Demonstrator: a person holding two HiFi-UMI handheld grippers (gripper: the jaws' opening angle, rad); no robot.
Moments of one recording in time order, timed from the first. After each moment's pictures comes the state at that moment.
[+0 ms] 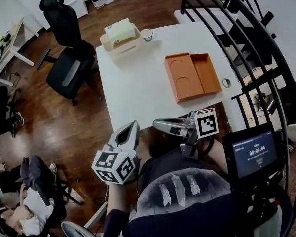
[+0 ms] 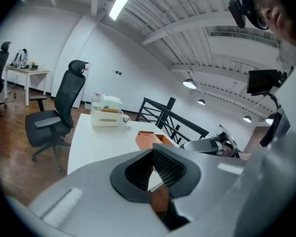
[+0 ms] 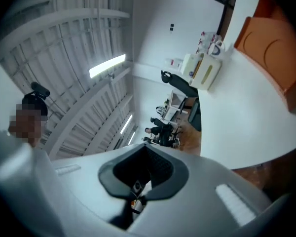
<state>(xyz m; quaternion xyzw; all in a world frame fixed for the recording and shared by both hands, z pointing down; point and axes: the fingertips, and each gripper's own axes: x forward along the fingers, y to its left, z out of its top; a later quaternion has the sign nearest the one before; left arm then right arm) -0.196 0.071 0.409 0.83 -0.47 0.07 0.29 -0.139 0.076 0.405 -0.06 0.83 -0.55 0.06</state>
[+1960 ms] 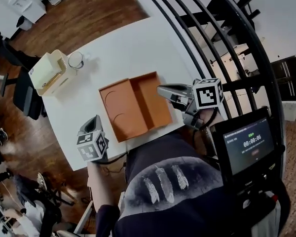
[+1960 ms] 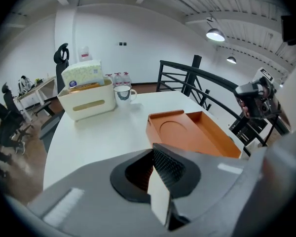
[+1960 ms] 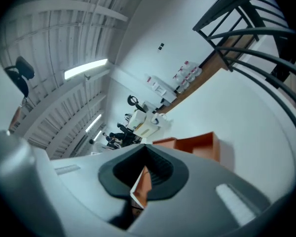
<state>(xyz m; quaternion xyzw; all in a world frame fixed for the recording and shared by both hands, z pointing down) -0.031 -0.171 0.556 0.72 -0.54 0.30 0.32 0.217 -0.218 0.462 -0.22 0.83 -0.50 -0.05</state>
